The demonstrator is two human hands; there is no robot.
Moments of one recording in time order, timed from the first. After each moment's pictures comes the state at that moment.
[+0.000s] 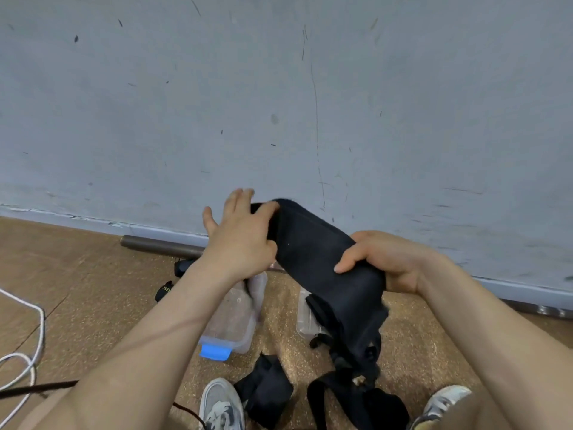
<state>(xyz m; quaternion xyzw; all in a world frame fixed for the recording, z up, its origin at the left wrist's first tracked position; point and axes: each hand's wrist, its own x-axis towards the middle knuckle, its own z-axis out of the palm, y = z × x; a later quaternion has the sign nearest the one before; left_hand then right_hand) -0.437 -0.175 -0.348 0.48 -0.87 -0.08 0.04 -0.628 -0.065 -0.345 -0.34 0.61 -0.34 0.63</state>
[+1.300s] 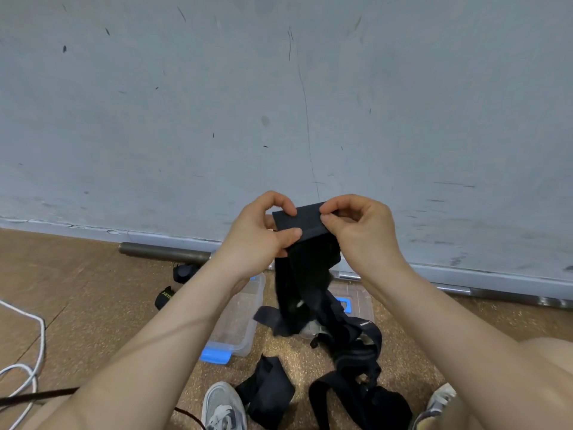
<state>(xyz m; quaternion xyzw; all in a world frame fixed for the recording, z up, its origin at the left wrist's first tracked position) -0.454 -0.146 -0.331 0.39 -0.69 -0.54 0.27 -0.594 -0.074 -0.348 -0.37 0.65 -0.62 0.24</state>
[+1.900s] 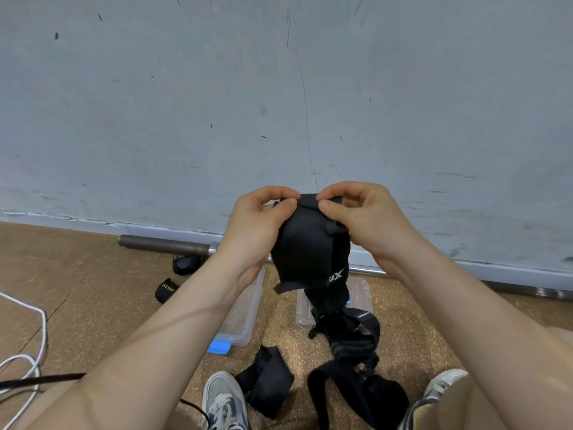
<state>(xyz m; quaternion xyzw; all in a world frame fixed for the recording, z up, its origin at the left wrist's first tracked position) -0.467 -0.143 -0.338 0.39 -0.58 -0.61 0.37 -0.606 -0.064 -0.327 -0.38 0.65 -0.55 0.36</state>
